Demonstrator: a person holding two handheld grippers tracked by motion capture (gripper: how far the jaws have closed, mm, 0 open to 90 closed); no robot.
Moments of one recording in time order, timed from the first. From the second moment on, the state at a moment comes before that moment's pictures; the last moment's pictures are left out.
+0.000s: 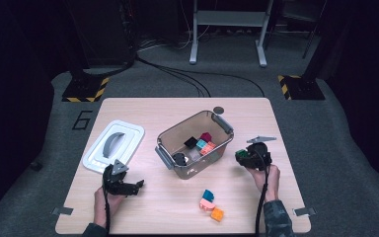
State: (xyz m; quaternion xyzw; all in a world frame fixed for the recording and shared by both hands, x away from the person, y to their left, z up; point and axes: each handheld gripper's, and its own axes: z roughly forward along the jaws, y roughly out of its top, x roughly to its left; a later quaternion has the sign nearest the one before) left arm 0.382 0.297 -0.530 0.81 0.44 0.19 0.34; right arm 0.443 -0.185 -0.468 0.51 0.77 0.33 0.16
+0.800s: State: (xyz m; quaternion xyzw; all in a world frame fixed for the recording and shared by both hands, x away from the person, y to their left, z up) left arm 0.382 0.297 -0.530 0.81 0.44 0.19 0.35; right arm 0.494 -0.196 -0.411 0.52 0.76 0.35 0.19
